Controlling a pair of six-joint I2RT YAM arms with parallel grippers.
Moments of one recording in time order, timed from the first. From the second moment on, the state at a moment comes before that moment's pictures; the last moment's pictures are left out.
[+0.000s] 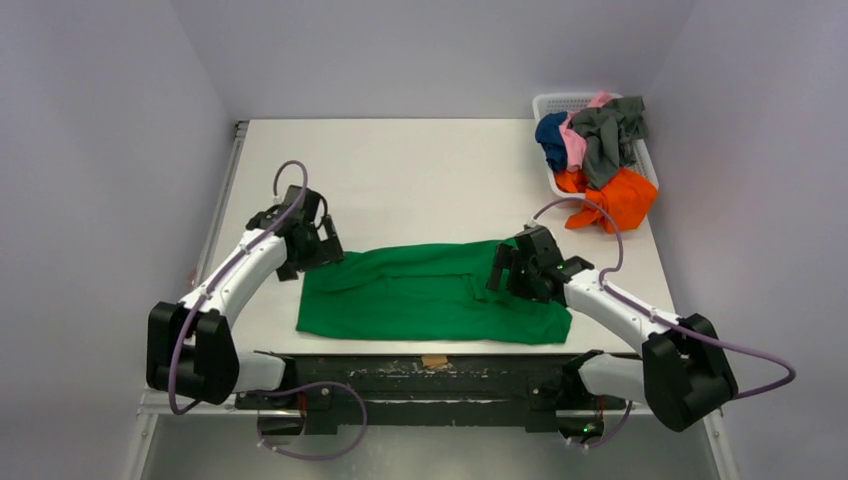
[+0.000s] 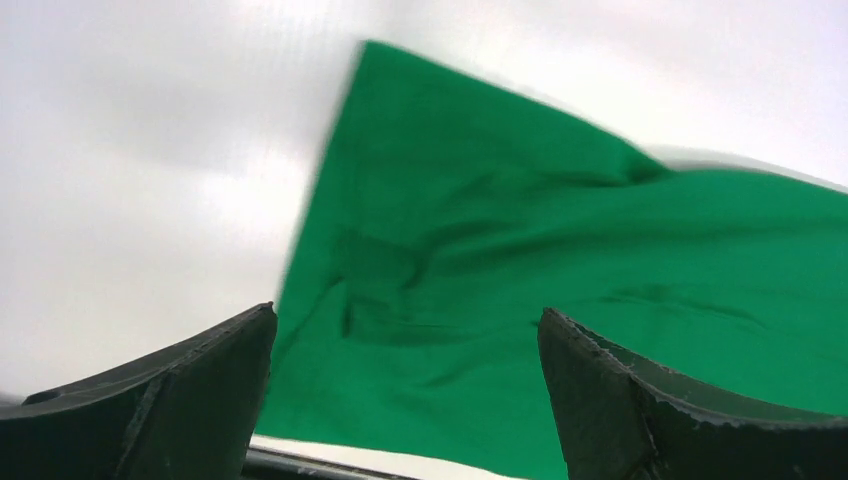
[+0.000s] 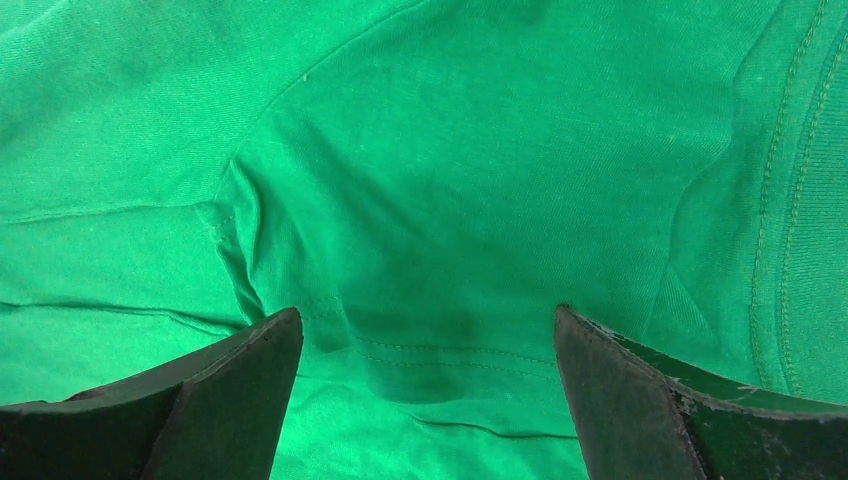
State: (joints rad) left arm -0.21 1.34 0.94 -0.85 -0.23 -0.60; right arm 0.45 1.21 0.61 -0.43 0.06 0.68
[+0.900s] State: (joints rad) left arm -0.61 1.55 0.86 -0.42 0.17 -0.82; right arm 0.30 2.20 1.68 -0.38 -0.08 0.68
